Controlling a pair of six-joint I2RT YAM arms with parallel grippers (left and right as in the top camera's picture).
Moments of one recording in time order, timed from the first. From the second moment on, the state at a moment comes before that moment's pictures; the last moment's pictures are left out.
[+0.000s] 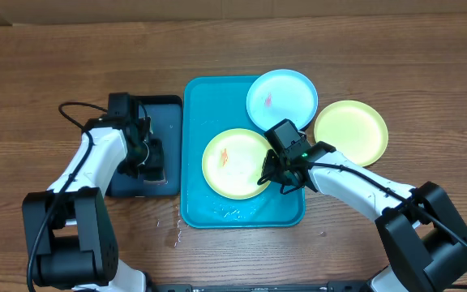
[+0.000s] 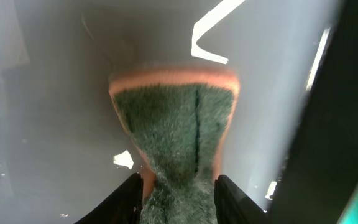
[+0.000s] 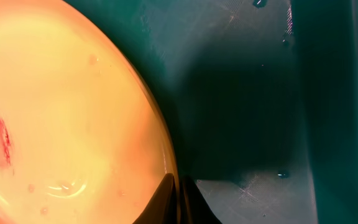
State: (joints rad) left arm 0.05 1.73 1.05 -0.79 0.08 -0.10; right arm 0.60 1.73 0.95 -0.47 -0.05 0.86
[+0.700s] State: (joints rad) left arm 0.05 1.73 0.99 -0.69 0.07 -0.10; right arm 0.60 1.73 0.95 -0.47 -0.04 0.86
